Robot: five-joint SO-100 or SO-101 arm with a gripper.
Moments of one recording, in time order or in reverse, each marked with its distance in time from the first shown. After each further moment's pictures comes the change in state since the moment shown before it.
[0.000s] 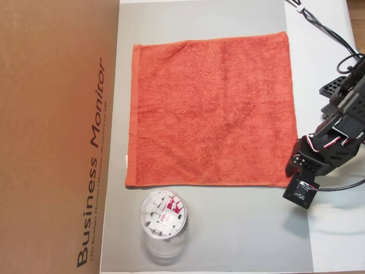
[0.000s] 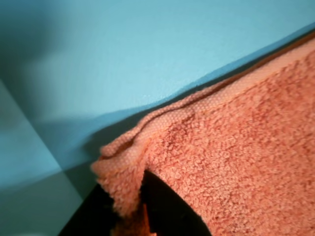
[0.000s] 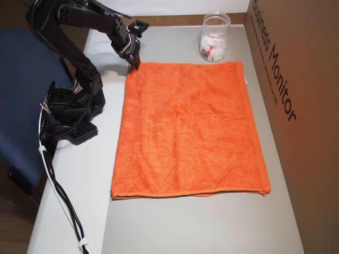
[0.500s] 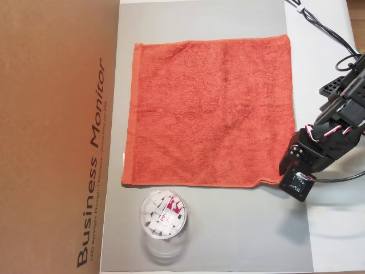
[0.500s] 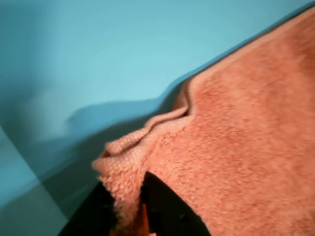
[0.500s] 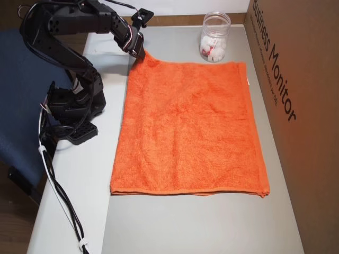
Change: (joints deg) arm 6.3 10.4 0.5 0.0 0.0
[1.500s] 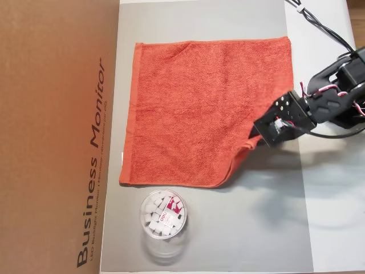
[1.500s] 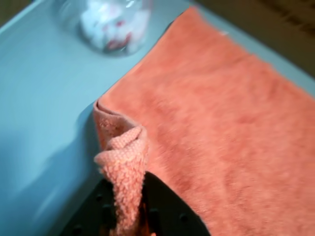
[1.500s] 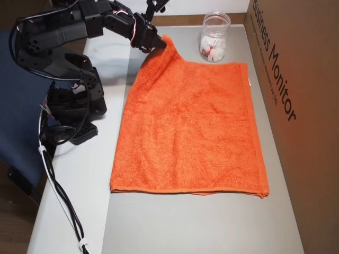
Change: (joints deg) arm 22.0 14.3 -5.4 0.1 0.0
